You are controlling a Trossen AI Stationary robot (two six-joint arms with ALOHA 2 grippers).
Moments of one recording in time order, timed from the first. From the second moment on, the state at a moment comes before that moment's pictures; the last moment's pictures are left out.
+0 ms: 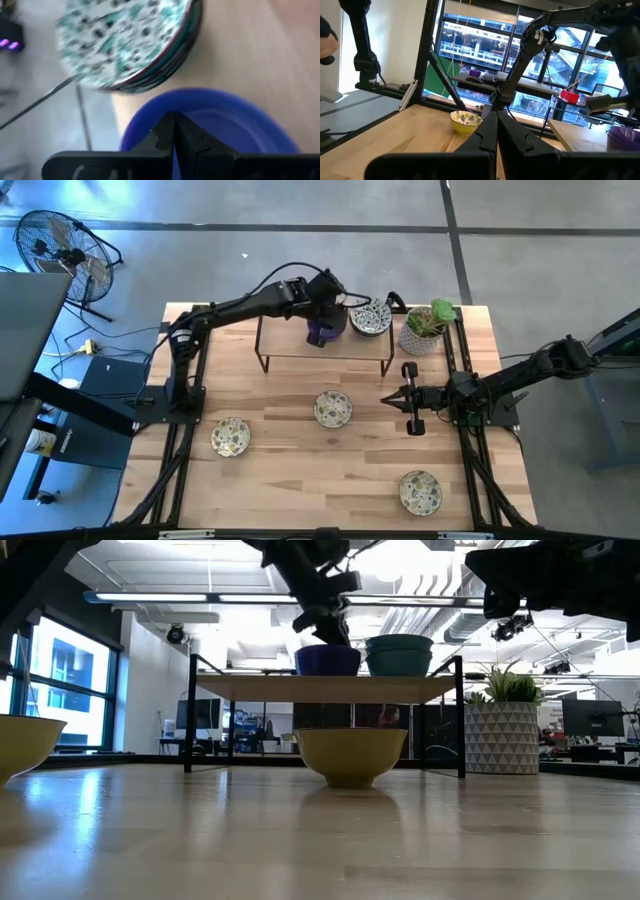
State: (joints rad) left arm 0.38 1.95 1.93 -0.79 -0.04 0.88; right arm 0.19 0.96 0.12 1.03 0.05 -0.24
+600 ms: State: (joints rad) left arm 0.13 1.56 1.38 -0.38 -0.18 0.73; right arm 0.19 0.96 0.12 1.00 0.05 -0.23
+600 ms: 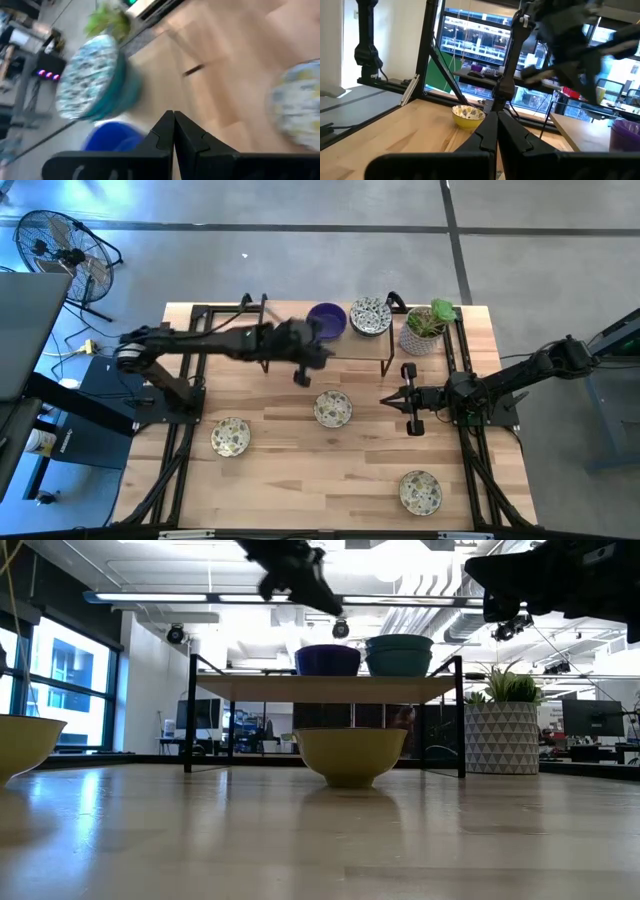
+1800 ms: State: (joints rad) left arm -0.58 1.40 1.08 -1.00 0.00 -0.47; right arm 0.19 0.96 0.12 0.98 0.08 -0.24
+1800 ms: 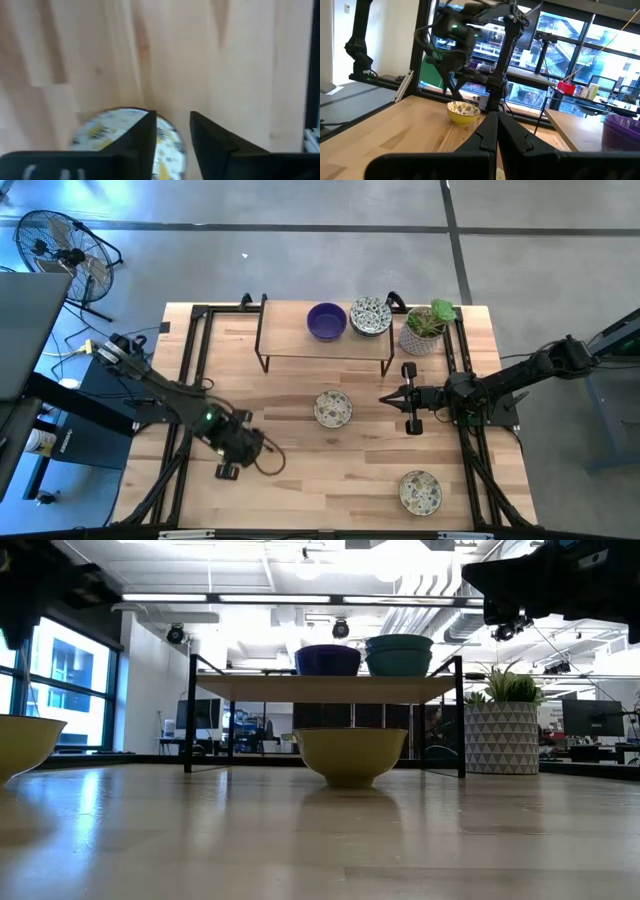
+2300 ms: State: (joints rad) left arm -0.67 1.59 1.14 -1.12 -0.06 -0.70; right arm 0.19 0.96 0.12 1.00 0.08 -0.24
